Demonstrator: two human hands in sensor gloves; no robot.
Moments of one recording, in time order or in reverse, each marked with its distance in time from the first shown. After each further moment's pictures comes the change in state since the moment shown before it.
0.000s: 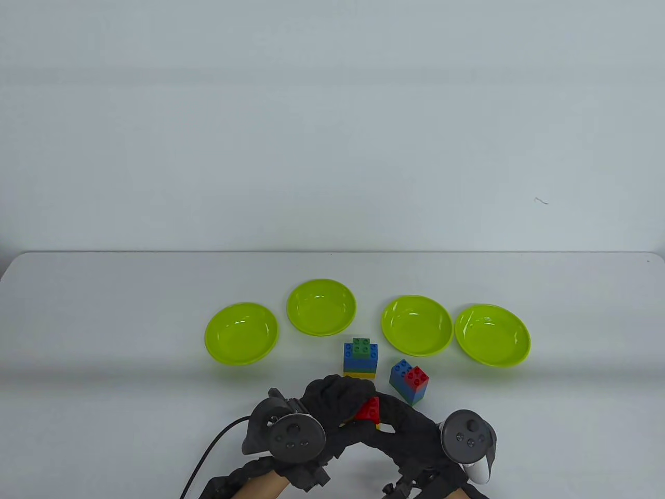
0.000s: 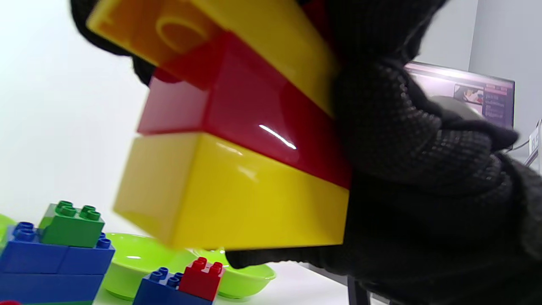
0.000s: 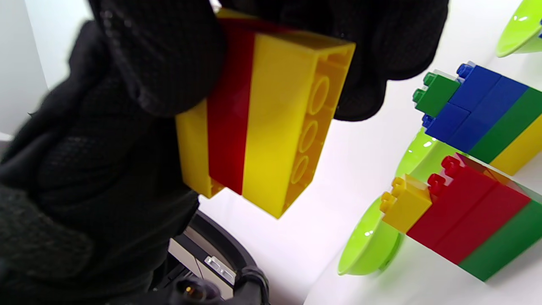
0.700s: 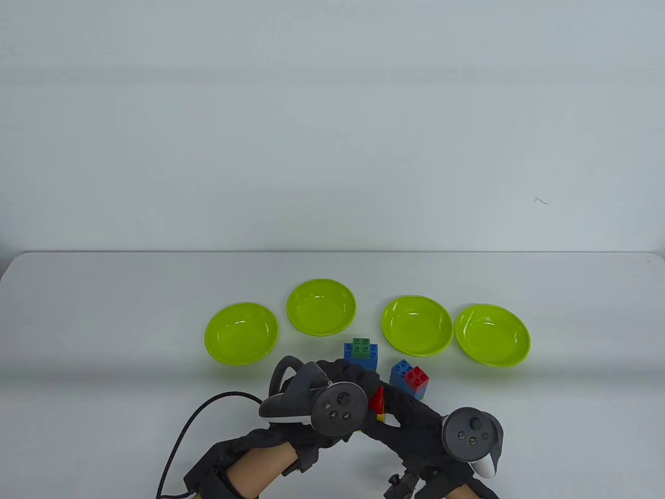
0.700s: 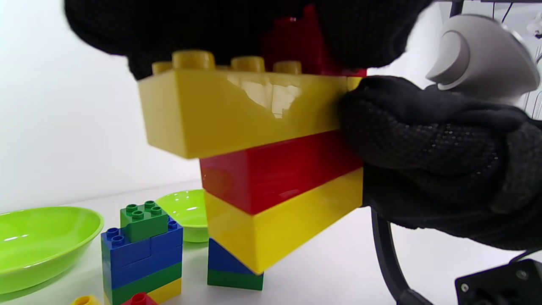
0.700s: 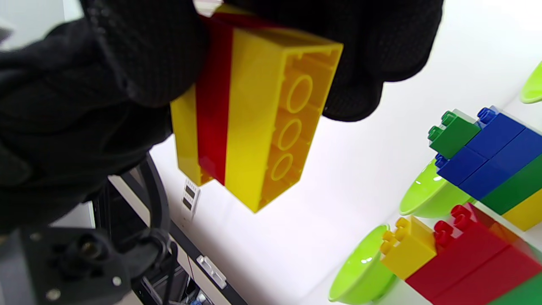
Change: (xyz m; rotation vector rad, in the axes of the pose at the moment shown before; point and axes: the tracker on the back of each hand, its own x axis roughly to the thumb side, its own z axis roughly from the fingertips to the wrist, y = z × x) left_hand 0.024 0.033 -0.050 -0.384 0.022 -0.210; right_hand 0.014 -0.012 -0.006 -0.050 -0.063 0.080
